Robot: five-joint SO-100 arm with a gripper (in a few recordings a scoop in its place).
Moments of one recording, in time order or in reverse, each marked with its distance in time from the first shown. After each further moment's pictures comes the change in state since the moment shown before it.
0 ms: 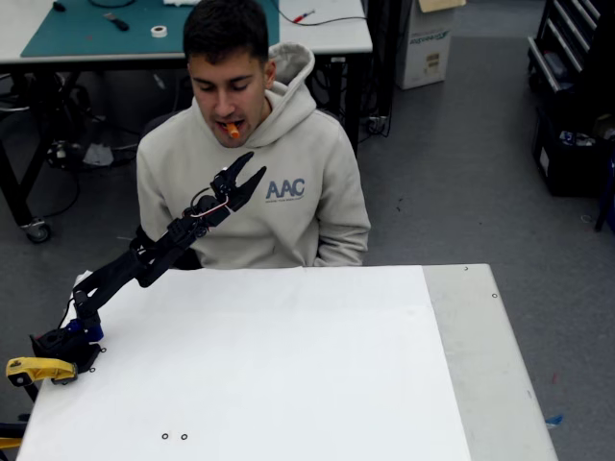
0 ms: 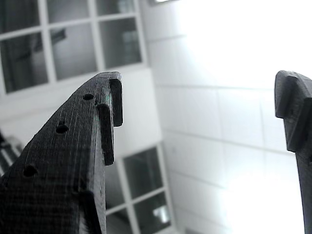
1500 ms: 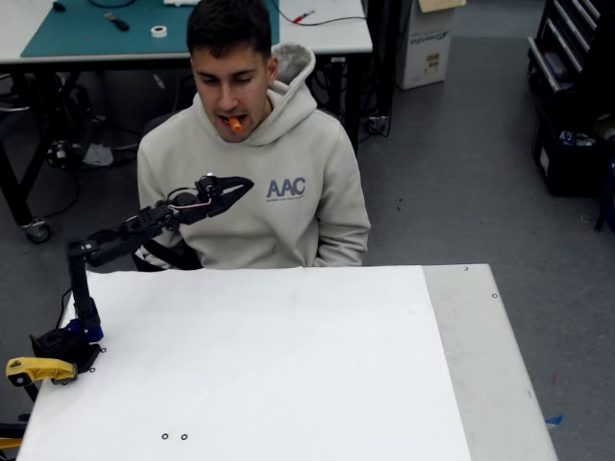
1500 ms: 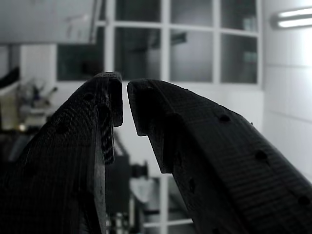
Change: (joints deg) arm 0.1 63.1 87.5 0.4 0.0
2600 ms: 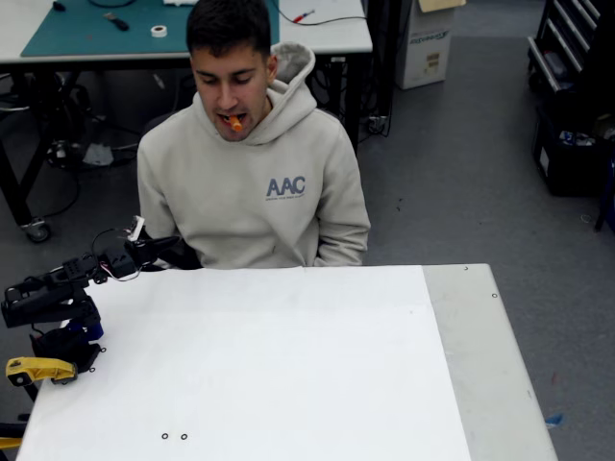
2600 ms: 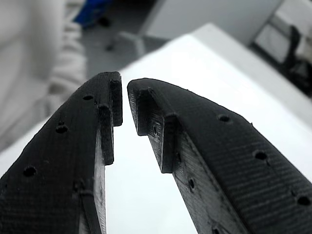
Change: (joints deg) arm -8.8 78.5 90.4 0.2 72.5
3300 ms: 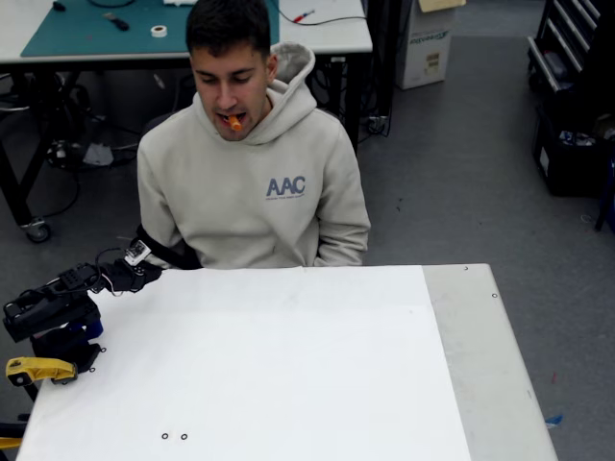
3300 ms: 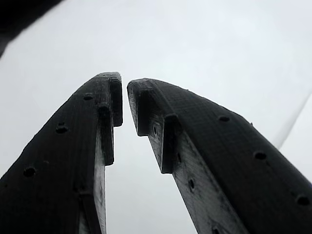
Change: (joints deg) arm -8.1 6.4 7.2 31.2 23.0
